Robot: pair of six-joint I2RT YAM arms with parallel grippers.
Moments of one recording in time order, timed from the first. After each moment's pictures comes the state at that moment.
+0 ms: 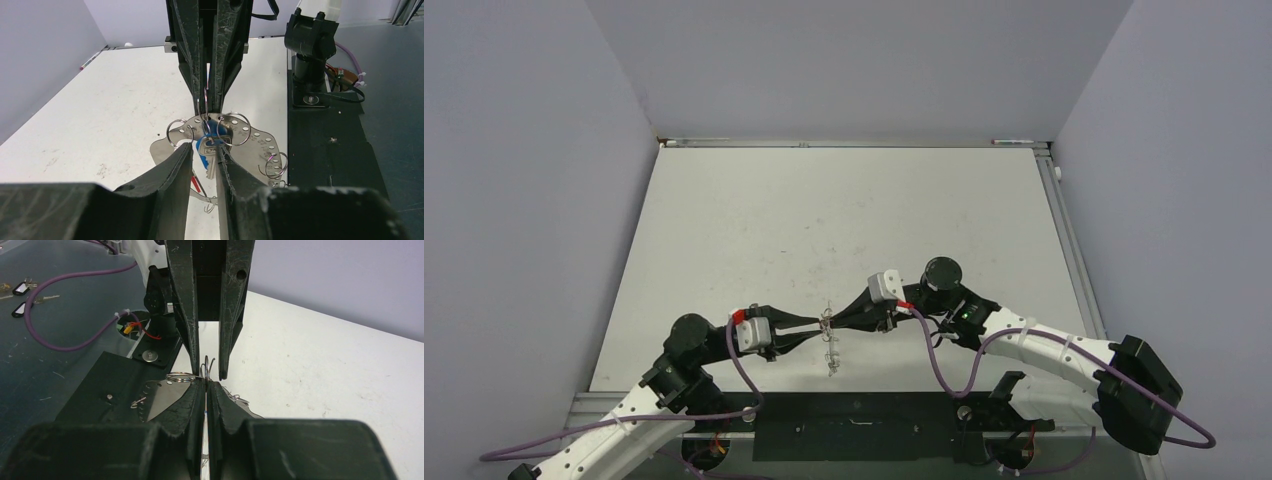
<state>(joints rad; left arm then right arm) -0.76 0.32 0.24 0.20 0.60 0.09 0.88 1.13 0.58 0.55 -0.92 -0.20</state>
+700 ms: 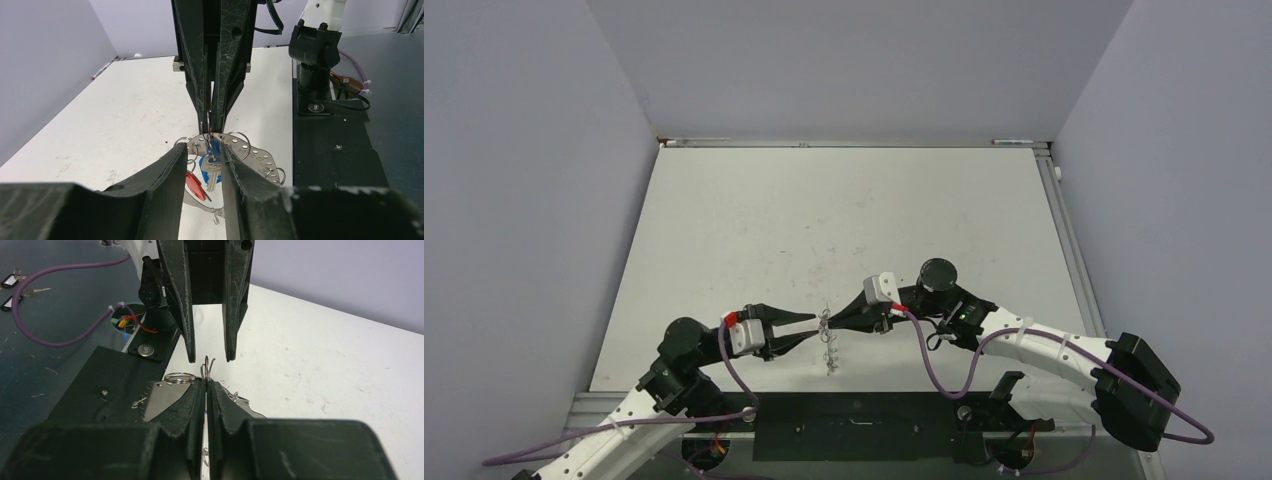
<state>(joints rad) -0.75 0.28 0.24 0.21 0.59 0.08 0.90 1.14 0.58 0.53 -0.88 -0.23</state>
